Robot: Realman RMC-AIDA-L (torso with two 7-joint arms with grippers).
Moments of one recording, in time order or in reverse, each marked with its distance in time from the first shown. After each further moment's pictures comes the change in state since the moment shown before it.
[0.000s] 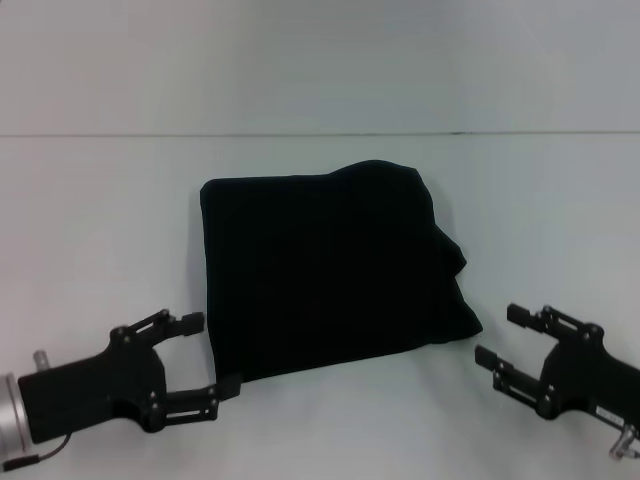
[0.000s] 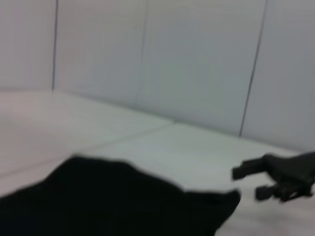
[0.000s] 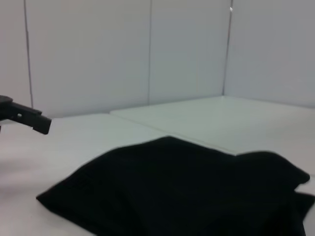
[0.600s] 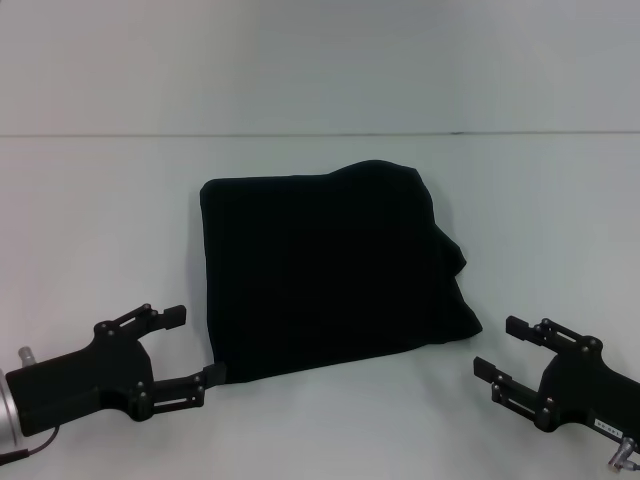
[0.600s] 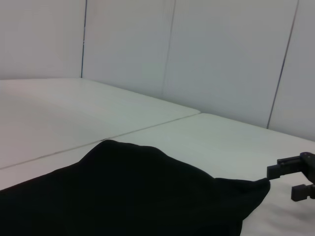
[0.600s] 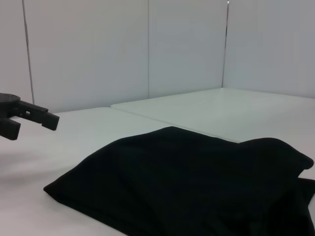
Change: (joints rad) left arm 0.001 0.004 -0.035 -0.005 0.009 -0.045 -0.007; right arm -0.014 -0.003 0.001 0.033 -0.002 0.003 -0.017
